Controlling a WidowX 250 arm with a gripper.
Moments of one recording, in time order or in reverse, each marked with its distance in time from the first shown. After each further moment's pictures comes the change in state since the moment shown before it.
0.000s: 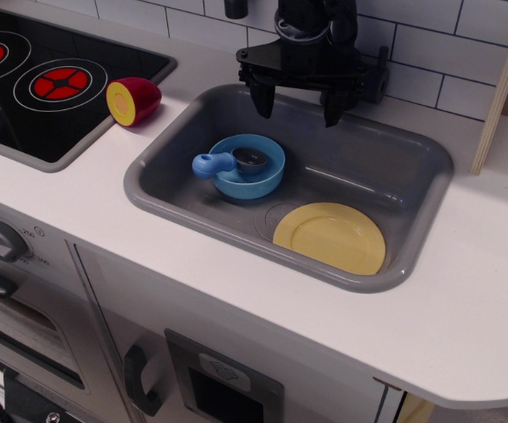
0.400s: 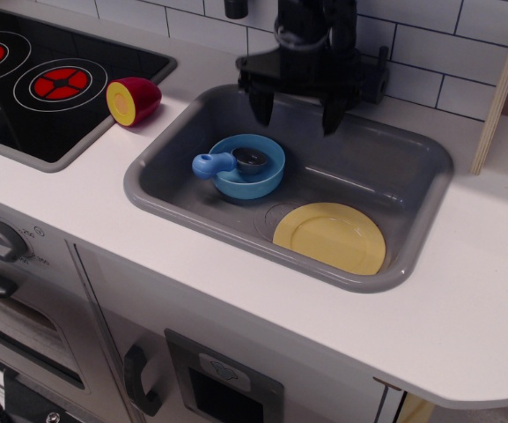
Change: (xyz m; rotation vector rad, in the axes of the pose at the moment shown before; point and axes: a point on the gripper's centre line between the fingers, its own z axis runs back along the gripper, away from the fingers) arm -0.010 0.002 -0.009 0.008 0.037 -0.008
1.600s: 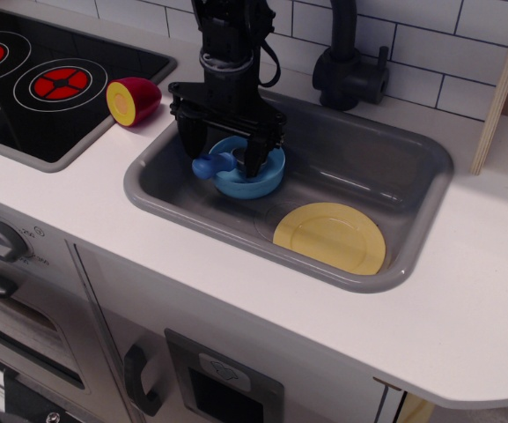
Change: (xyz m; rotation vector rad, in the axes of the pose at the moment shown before) arm -0.032 0.062 -0.016 0.024 0.227 -0.182
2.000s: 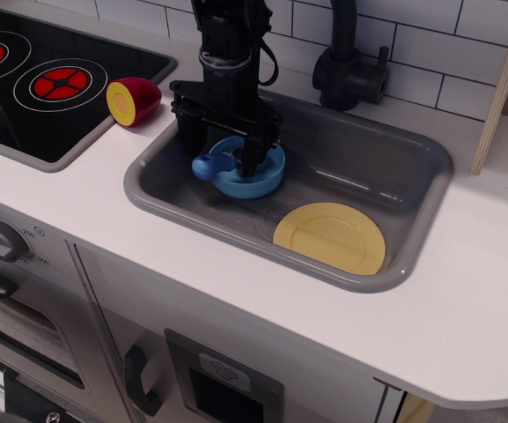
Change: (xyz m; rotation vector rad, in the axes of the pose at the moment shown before) arm 0.003 0.007 -0.006 -0.015 0.043 -0.036
